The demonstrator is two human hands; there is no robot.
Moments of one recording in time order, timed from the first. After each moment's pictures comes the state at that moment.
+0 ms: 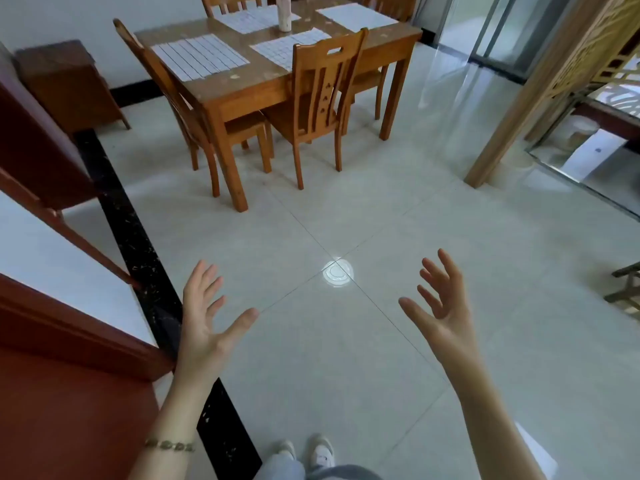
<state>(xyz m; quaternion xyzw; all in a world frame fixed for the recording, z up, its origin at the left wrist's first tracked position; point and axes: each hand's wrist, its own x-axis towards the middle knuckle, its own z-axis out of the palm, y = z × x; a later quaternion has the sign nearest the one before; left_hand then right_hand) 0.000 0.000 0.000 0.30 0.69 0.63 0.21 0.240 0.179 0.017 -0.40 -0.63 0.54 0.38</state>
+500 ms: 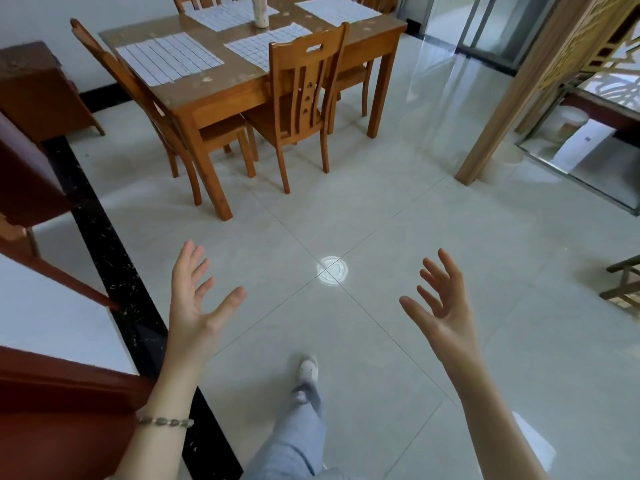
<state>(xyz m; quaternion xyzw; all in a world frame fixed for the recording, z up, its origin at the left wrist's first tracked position) -0.042 0.106 -0.003 0.32 0.69 0.62 0.21 0.227 0.265 0.001 -0.42 -0.62 0.54 0.38</state>
